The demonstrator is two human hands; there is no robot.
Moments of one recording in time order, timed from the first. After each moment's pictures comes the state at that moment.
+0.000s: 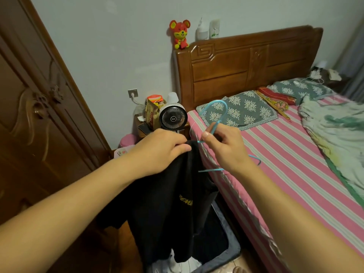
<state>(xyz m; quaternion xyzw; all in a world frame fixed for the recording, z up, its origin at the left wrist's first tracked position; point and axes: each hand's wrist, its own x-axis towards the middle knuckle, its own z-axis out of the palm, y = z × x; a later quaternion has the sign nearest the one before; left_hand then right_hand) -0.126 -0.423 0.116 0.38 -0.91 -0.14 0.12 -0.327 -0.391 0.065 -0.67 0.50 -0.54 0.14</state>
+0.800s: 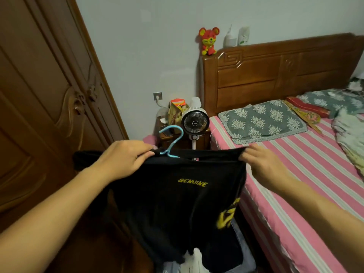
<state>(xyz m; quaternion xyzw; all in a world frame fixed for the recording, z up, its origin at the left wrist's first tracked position) 0.020 -0.445 0.077 0.42 -0.89 0.08 0.17 -0.387 -0.407 0.012 -0.84 0.46 -0.28 -0.12</state>
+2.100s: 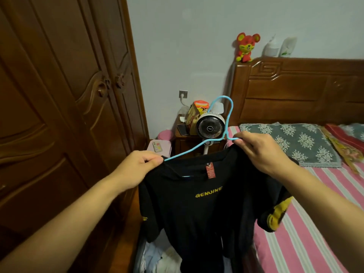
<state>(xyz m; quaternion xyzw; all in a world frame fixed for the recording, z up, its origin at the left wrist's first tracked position) -0.089 -0.401 0.049 0.57 -0.69 -0.28 0.34 -0.440 -0.488 0.072 -0.87 0.38 -0.32 0.02</state>
